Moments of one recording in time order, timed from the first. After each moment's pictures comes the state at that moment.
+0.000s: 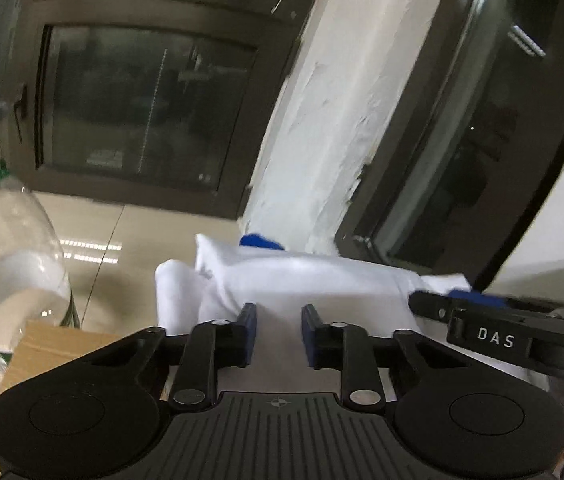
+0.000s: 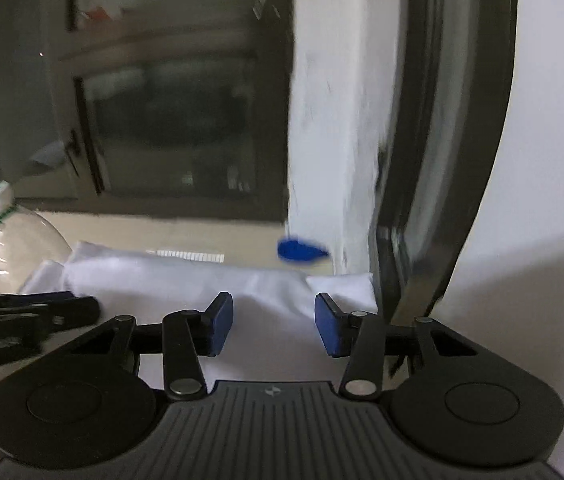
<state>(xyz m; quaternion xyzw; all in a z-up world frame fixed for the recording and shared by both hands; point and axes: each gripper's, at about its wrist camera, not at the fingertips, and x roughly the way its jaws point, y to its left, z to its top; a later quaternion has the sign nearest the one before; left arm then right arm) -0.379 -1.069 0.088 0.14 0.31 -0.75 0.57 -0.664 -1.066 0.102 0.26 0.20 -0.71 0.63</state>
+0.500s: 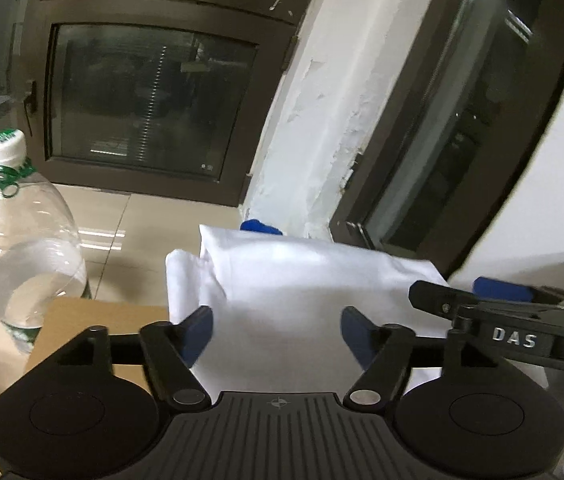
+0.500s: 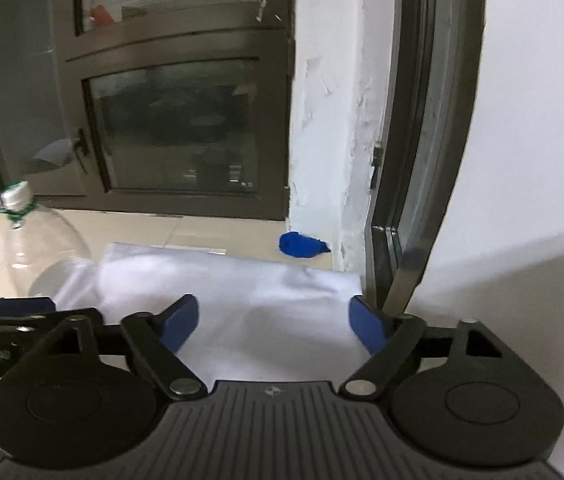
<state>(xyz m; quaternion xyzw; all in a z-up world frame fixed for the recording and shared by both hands) -0.375 -1.010 0.127 0.17 0.31 -0.74 0.57 -0.653 -0.984 0.141 0.24 0.20 -0.71 0.63</state>
